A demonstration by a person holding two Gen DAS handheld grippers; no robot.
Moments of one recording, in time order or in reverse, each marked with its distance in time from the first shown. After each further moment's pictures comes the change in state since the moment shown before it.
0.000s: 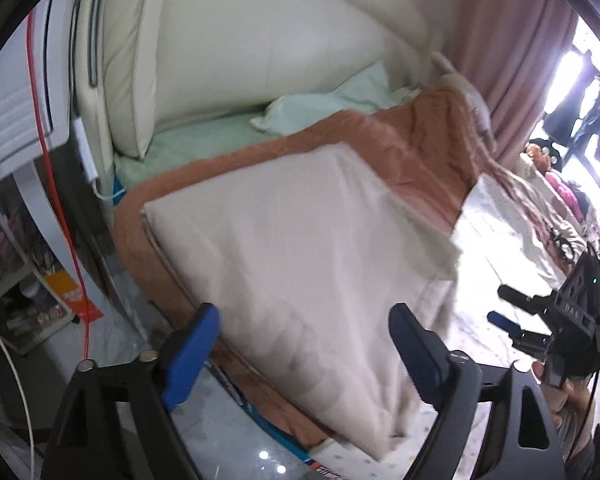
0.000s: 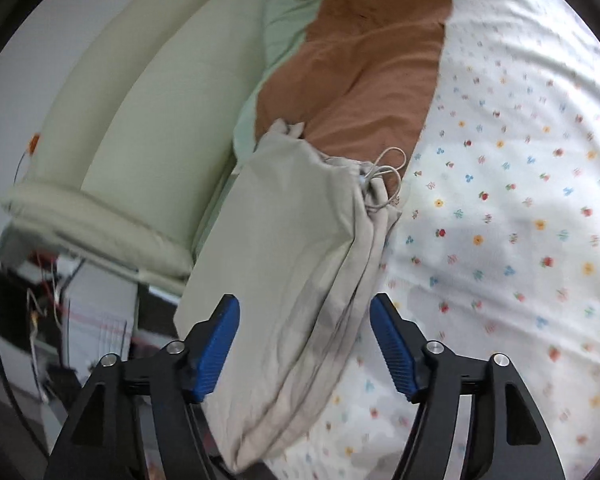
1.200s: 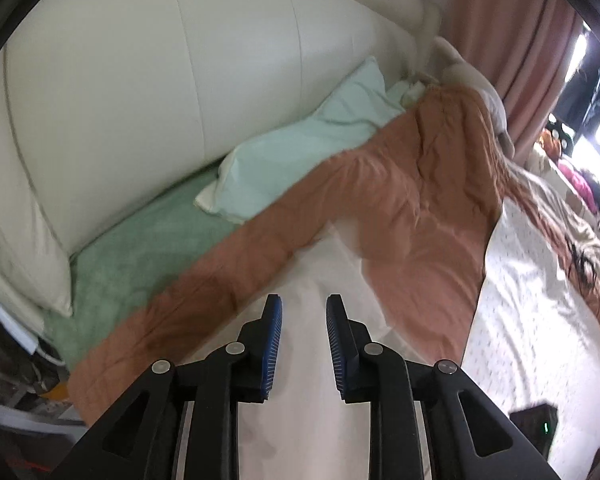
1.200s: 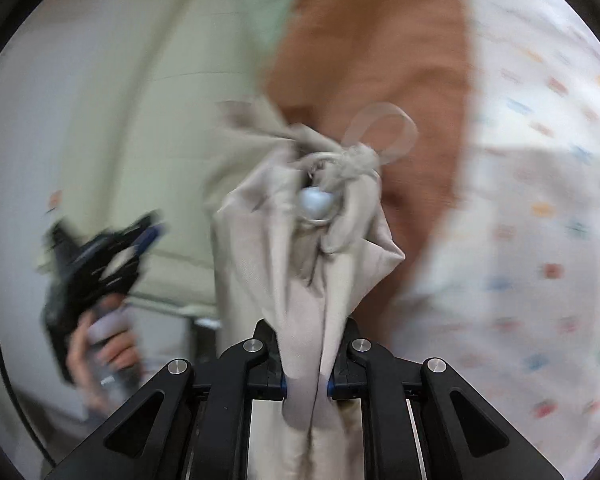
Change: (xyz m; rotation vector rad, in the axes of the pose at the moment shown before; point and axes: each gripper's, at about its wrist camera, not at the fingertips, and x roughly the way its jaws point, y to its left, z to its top) left arm 0.139 -0.042 0.200 0.106 0.081 0.027; right arm 0.098 -0.037 0.034 0.241 0.051 0.227
